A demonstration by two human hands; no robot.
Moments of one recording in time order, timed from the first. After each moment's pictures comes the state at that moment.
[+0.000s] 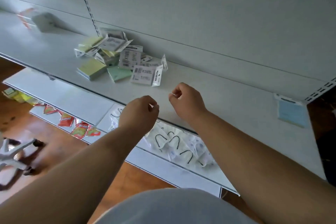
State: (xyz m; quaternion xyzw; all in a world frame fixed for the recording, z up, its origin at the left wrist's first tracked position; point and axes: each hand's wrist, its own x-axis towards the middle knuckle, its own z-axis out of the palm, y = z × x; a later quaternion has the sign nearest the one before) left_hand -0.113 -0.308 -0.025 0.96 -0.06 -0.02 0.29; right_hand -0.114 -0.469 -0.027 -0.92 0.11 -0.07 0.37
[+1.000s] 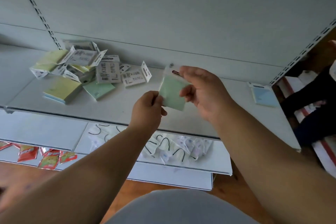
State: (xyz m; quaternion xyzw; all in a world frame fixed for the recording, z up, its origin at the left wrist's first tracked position) left_hand -0.078 -0.328 -0.009 0.79 -0.09 -0.14 0.59; right_hand -0.132 -0.462 0.062 -0.62 0.26 -0.14 0.73
